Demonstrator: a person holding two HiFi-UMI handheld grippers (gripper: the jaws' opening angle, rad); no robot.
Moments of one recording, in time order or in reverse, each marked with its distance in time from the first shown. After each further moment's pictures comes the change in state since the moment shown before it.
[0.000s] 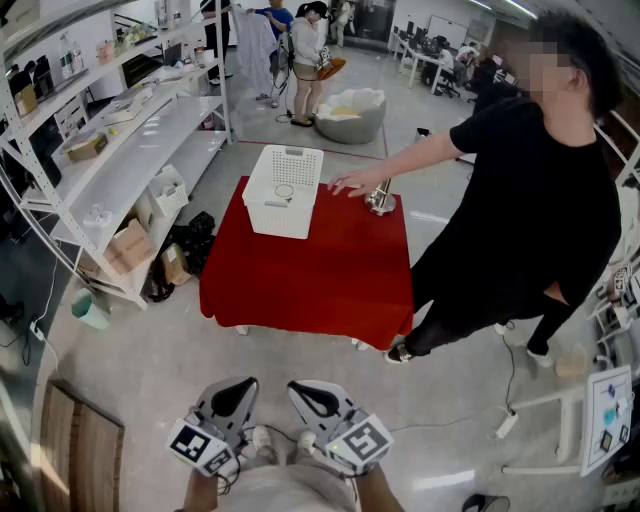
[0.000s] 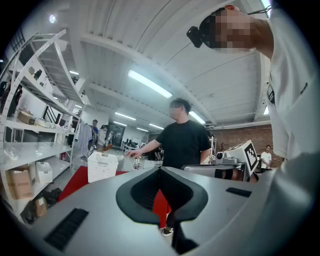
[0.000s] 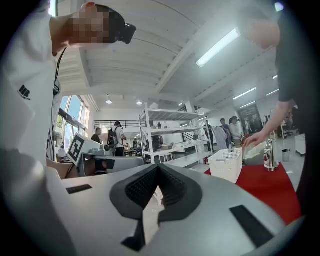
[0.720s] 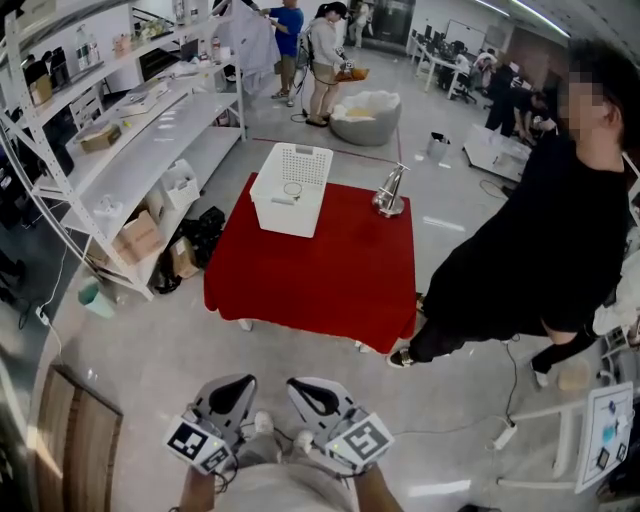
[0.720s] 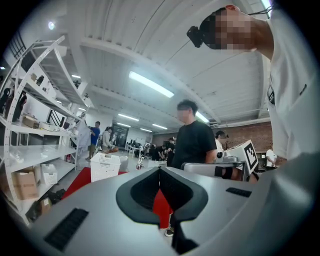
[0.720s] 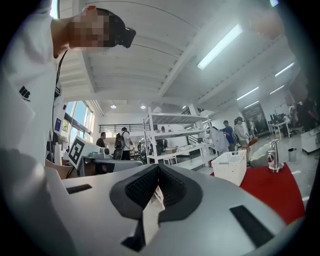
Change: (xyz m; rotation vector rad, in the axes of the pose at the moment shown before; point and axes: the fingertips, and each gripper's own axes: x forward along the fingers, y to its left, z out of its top) left arm 0.006 -0.018 -0.002 0.015 0.004 0.051; right arm -0.018 -0.006 0.012 0.018 -0.060 0.051
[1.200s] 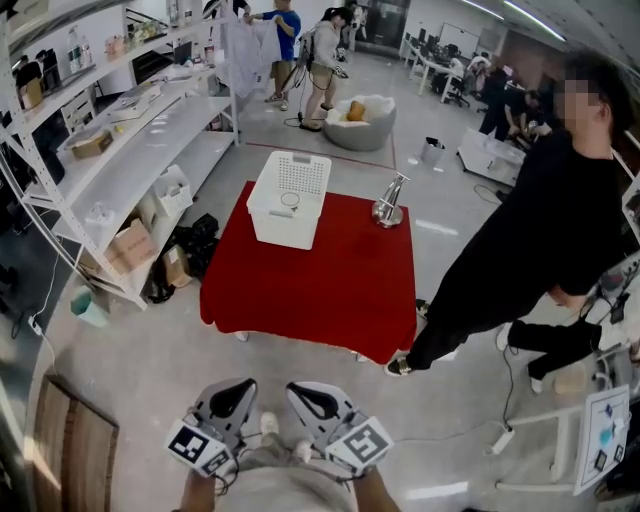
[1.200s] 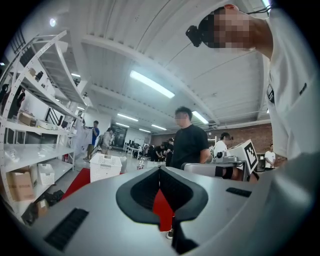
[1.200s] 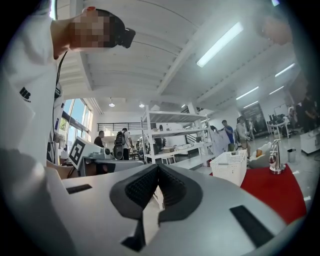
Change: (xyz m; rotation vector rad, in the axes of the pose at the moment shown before) left arm 0.023 0.047 0.005 -0.012 -0.013 -0.025; right arm 0.043 -0.027 -0.003 -0.002 0.018 -0.017
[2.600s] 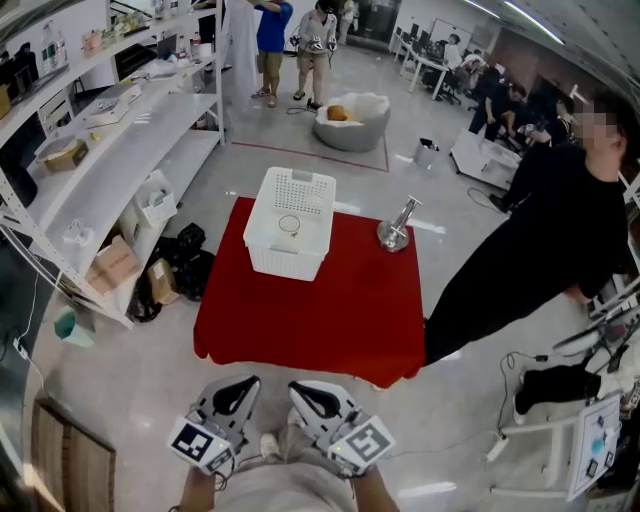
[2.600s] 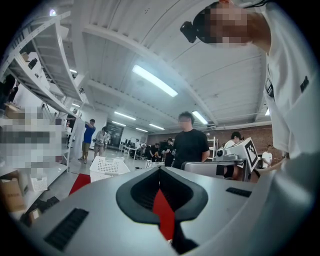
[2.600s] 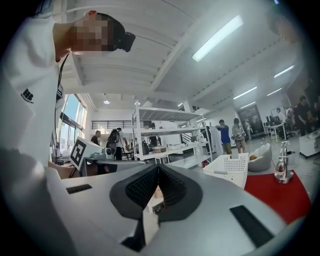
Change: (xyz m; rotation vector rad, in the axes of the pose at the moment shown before) left arm 0.102 0.157 0.020 0.000 0.006 -0.062; right arm 0.141 -0.119 0.005 -0.004 0.015 -0.052
